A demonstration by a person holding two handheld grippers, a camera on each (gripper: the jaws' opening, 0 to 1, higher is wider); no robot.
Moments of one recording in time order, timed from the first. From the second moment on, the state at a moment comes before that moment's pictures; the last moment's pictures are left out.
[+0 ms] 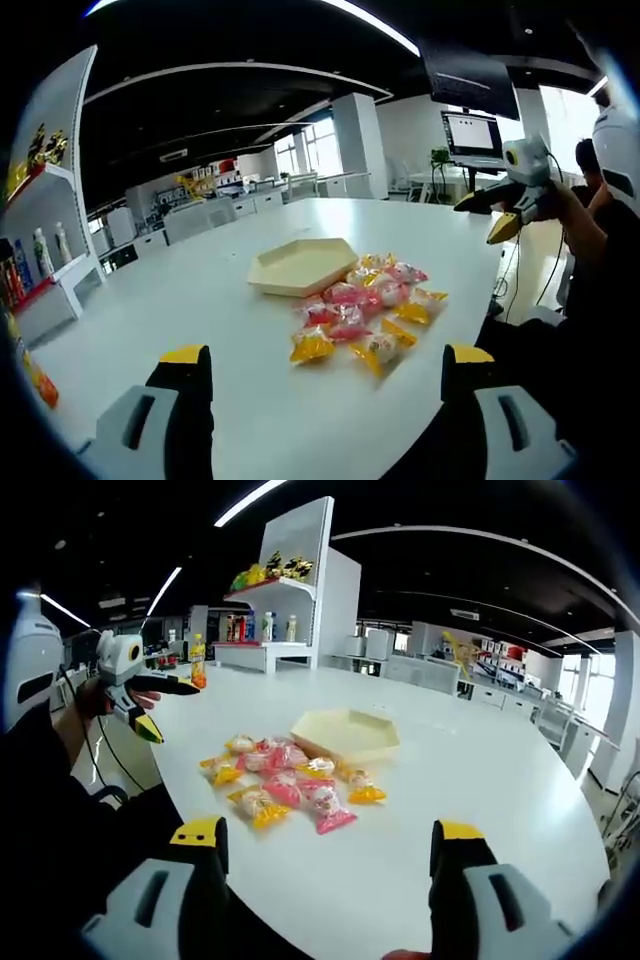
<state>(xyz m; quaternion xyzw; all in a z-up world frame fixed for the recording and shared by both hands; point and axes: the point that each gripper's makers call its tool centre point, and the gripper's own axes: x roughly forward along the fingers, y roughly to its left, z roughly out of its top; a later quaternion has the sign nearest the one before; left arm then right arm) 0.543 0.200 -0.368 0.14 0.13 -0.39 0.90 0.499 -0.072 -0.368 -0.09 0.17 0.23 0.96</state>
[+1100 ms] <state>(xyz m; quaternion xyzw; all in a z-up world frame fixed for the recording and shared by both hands) 0.572 0.197 -0.377 0.14 0.13 -0.41 0.89 0.558 -0.042 -0.396 -0.08 0.19 0.27 0.94</state>
